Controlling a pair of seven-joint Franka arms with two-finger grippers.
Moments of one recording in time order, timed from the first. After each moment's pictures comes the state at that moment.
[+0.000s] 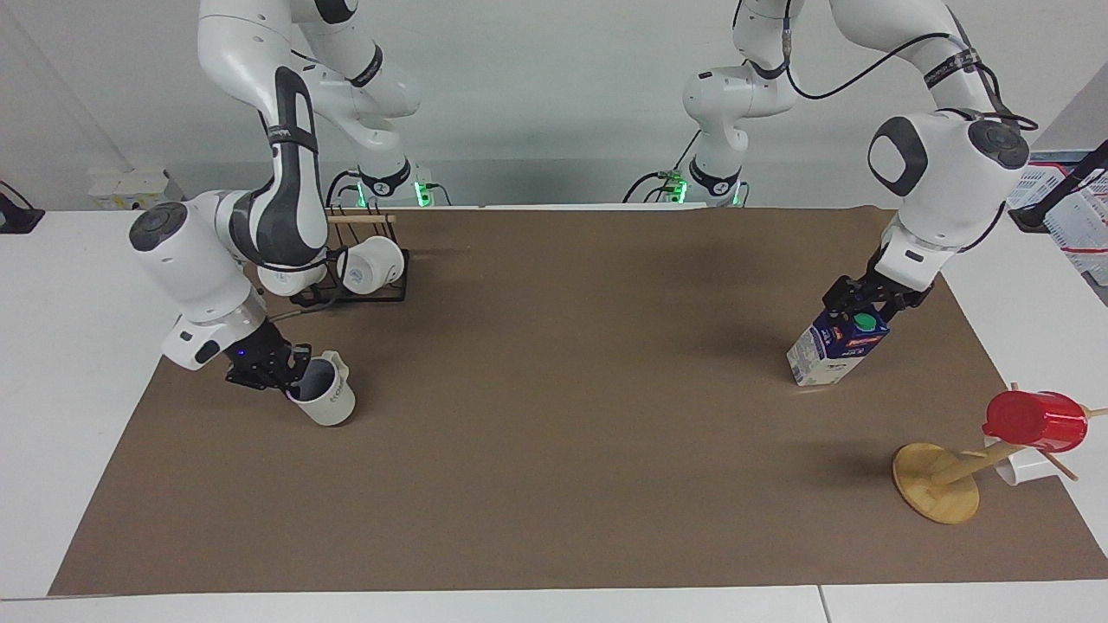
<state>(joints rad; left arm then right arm) 0.05 0.03 -0.01 -1.97 -0.04 2.07 0.06 -0.06 0.25 -0.04 -1.87 0.18 2.22 -0.40</state>
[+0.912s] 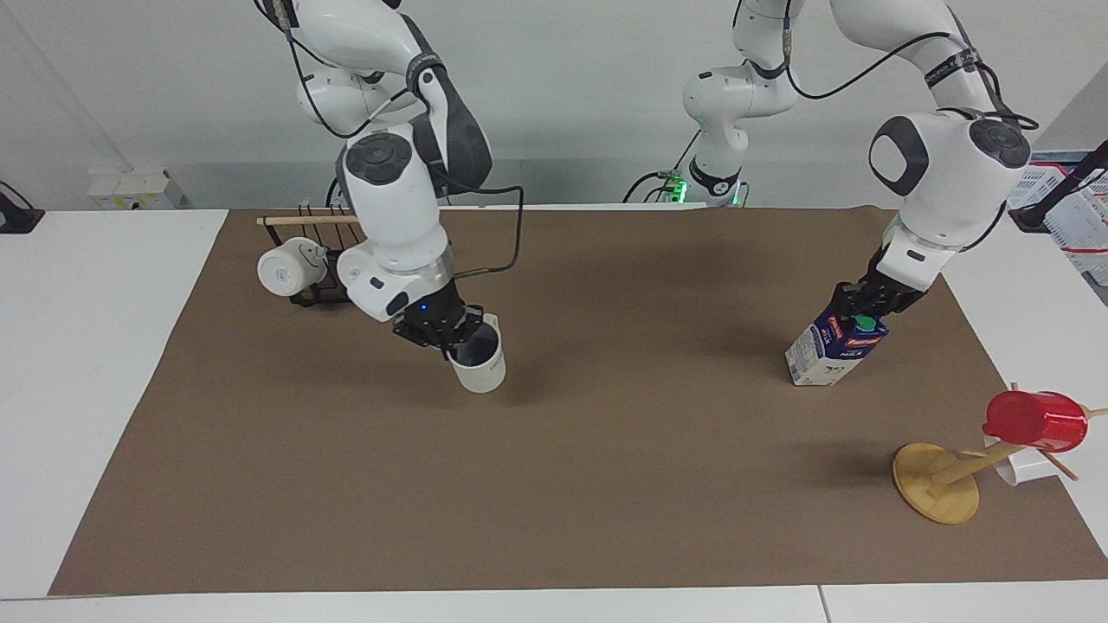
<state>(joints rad) 0.05 0.03 -0.01 -1.97 -0.04 2.07 0.06 0.40 0.28 -0.03 -1.67 0.04 2.05 0.33</state>
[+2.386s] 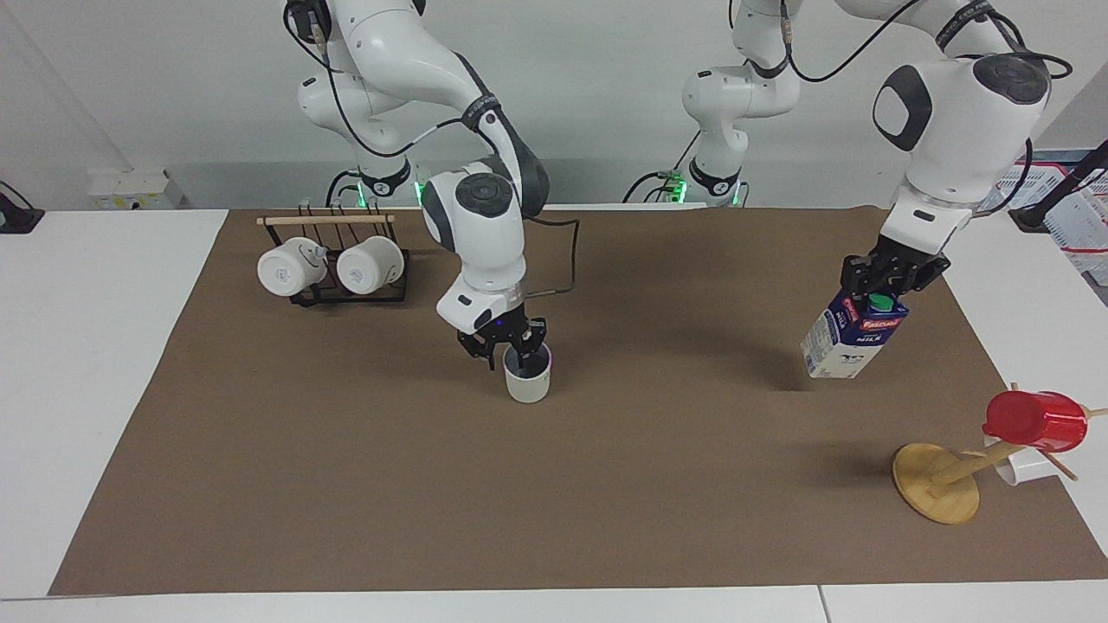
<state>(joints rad) -0.01 0.01 -0.02 -1.81 0.05 1.95 0.00 0.49 0.31 -0.05 -1.75 -0.03 2.19 0.46</state>
